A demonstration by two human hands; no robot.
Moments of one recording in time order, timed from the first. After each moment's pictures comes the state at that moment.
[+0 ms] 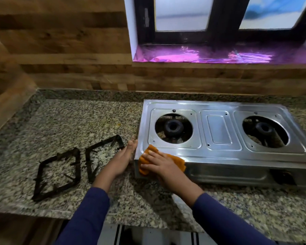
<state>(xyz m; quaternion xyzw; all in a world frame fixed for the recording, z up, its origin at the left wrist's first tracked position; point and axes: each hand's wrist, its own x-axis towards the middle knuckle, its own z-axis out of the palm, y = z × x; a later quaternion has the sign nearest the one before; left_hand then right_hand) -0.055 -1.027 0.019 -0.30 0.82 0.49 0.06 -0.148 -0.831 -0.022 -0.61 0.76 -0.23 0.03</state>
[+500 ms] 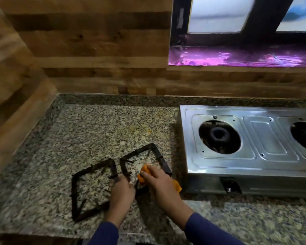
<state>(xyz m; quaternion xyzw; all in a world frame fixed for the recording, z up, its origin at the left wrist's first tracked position) 0.042 -1.140 -0.032 -0.47 0.84 0.24 0.12 -0.036 -1.005 -0.043 -0.48 0.83 -0.30 0.02</state>
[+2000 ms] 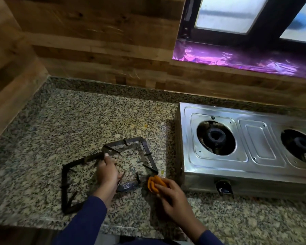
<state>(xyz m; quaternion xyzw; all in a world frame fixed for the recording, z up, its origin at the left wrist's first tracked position) 0.018 -1.174 -0.027 -0.60 0.55 0.56 -0.16 -0.026 -0.935 -0.057 -0.36 0.82 -0.42 0.14</state>
